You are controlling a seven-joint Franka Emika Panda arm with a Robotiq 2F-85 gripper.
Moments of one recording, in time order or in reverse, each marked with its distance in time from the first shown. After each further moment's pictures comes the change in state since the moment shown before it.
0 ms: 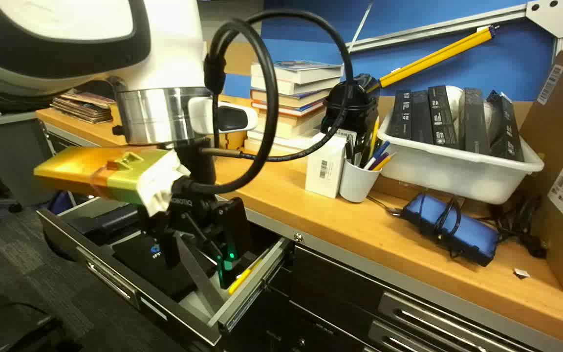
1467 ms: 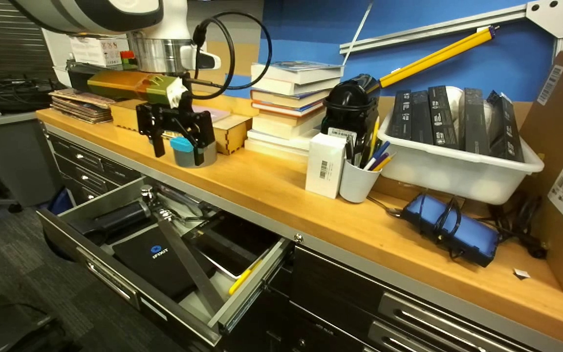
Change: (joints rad) arm 0.282 0.280 0.162 0.345 0.378 -0.006 0.068
